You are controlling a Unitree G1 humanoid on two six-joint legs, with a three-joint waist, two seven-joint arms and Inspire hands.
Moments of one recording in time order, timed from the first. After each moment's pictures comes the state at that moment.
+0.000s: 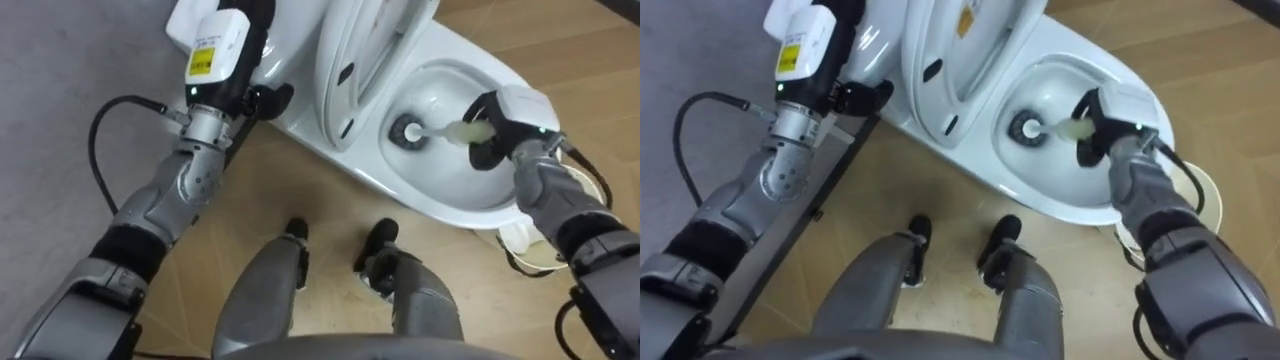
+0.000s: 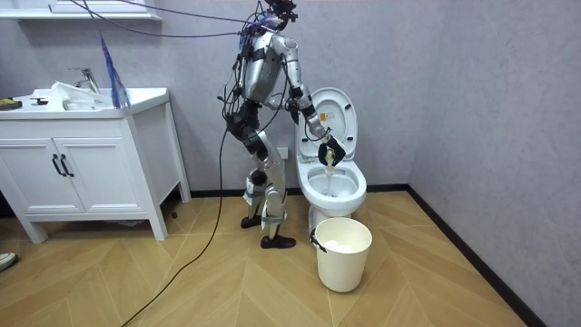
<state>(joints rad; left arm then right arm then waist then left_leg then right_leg) -0.32 0.35 -0.35 0.55 0.62 -0.40 0.55 -0.53 -0.46 0.42 1.14 -0.45 -0.13 -0.38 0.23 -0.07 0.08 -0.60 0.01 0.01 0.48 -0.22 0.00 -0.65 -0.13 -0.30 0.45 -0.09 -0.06</state>
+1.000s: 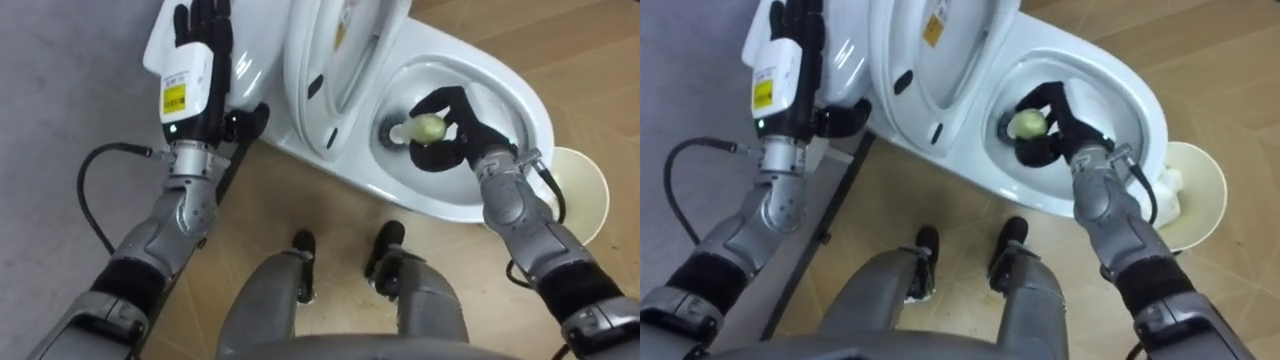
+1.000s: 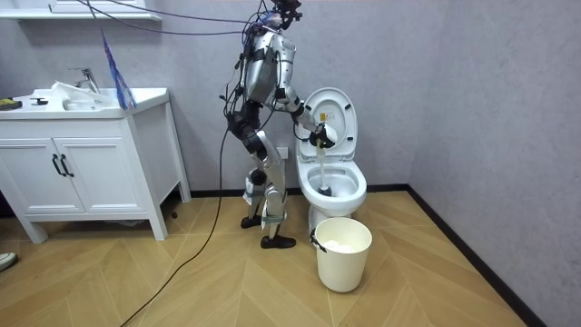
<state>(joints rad) -0.16 0.33 -0.35 0.55 0.62 -0.26 0.70 -0.13 -0.42 0.38 0.39 -0.34 -0.04 -0.17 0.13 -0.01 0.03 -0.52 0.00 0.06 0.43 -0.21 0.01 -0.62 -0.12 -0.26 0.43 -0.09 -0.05</state>
